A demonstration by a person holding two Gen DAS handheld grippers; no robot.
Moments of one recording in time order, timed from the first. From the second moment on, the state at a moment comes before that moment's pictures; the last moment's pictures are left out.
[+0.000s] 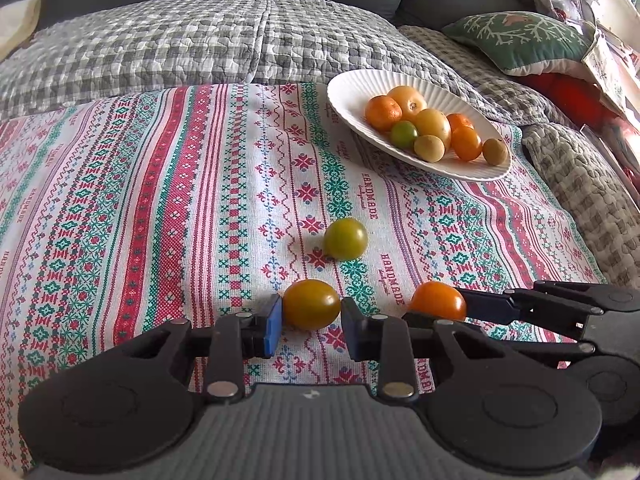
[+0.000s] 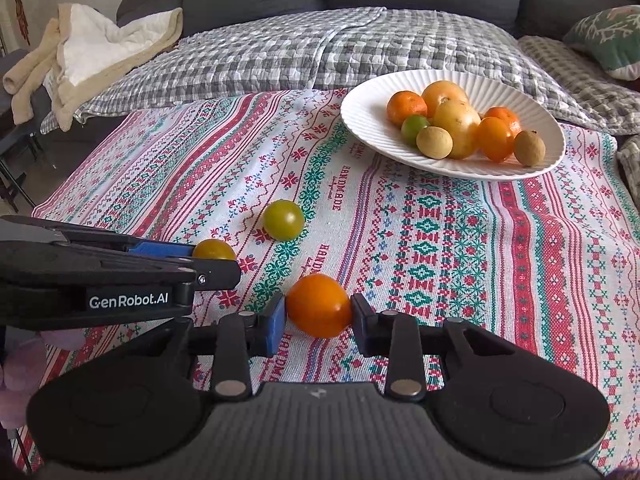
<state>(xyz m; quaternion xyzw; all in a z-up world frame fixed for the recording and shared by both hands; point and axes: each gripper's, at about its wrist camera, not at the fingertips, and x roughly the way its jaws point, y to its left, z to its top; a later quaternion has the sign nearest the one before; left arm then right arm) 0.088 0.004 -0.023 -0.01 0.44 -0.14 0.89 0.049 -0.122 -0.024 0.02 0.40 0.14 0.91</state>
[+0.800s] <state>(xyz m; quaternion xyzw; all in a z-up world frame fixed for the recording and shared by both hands) 0.083 -0.013 0.000 -0.02 0.41 -0.18 0.89 0.043 -0.176 0.012 0.11 0.34 0.11 0.93</state>
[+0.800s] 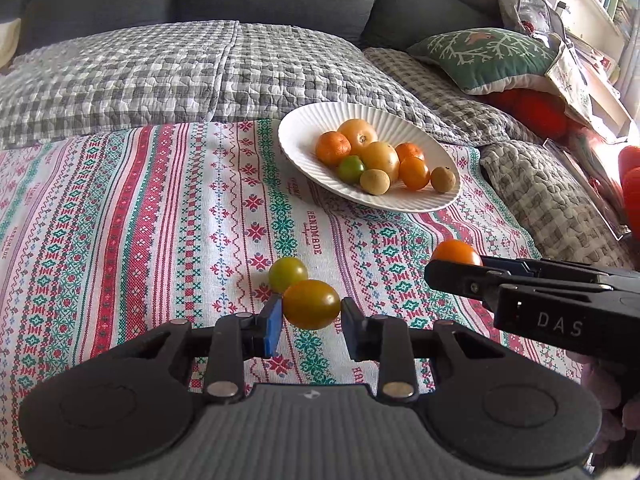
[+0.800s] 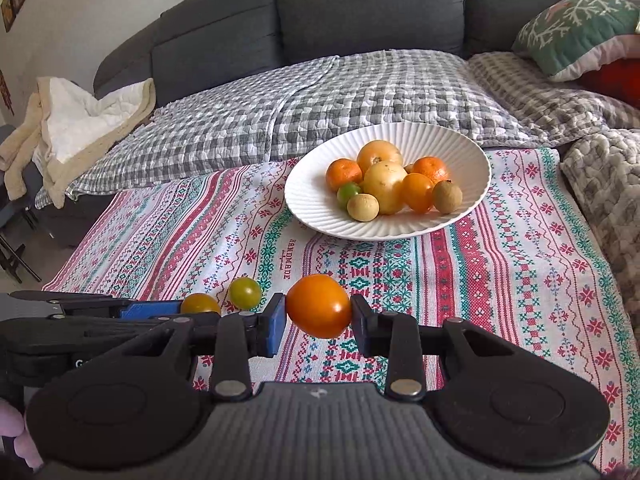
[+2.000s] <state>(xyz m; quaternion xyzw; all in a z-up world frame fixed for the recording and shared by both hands) 0.182 -0.078 -0.005 0.07 0.37 -0.26 0.89 0.110 -0.215 0.001 0.13 0.32 0.06 0.94</state>
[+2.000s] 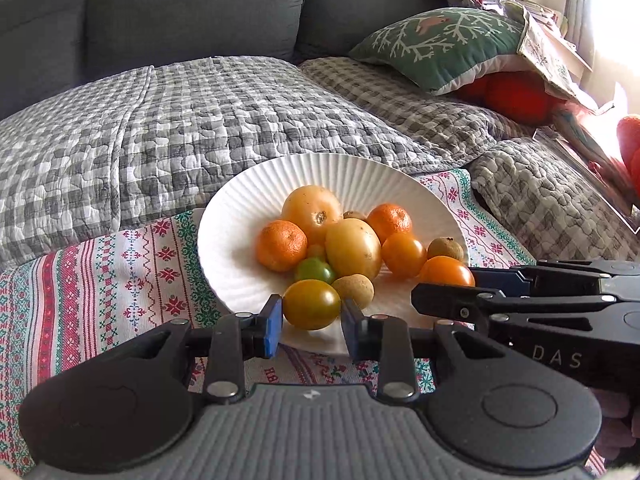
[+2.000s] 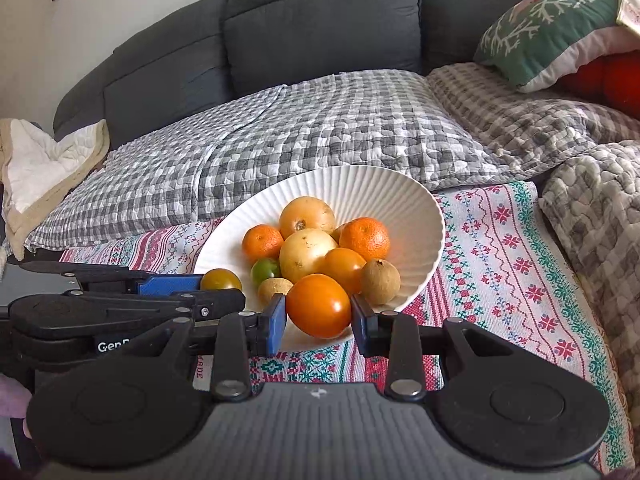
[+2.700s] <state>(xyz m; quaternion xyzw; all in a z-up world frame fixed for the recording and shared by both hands) 0.164 -0.065 0.005 0.05 0.36 -0.25 0.90 0.093 -0.215 0.017 0.12 0.30 0.05 0.94</state>
